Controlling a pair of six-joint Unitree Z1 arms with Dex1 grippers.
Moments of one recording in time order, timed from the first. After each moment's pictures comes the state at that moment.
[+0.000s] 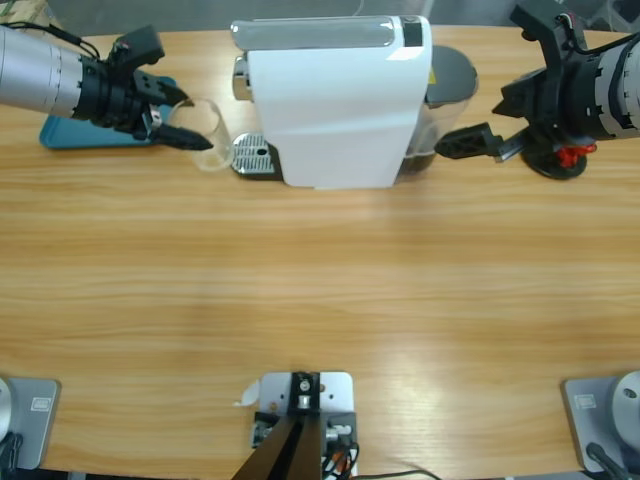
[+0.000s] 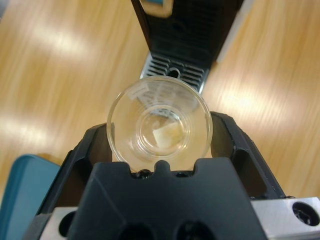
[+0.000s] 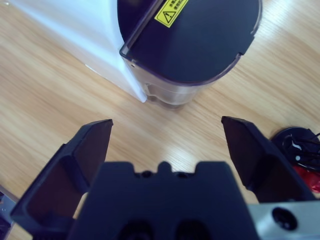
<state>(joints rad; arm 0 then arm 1) -0.41 1.73 -1.01 0.19 -0.38 0.69 0.63 1.47 -0.99 0.45 -0.03 0.03</state>
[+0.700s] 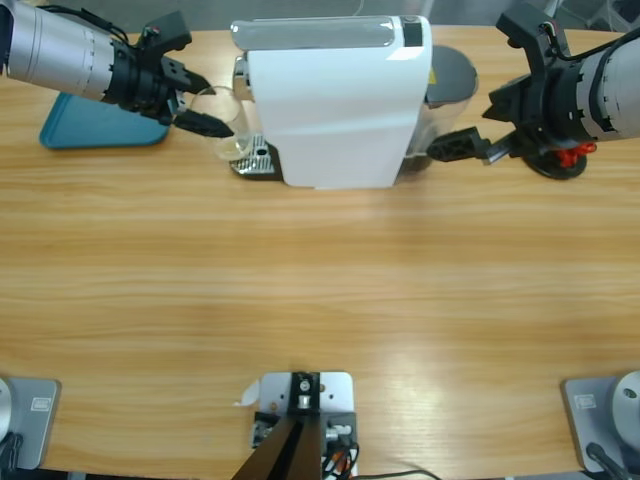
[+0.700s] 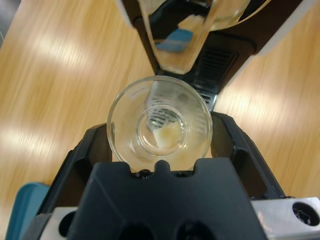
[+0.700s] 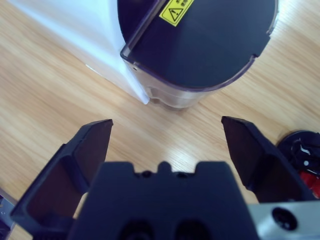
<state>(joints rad) -0.44 1.82 -1.11 0.19 -0.39 0.69 0.63 1.50 -0.98 0.41 -0.02 0.03</state>
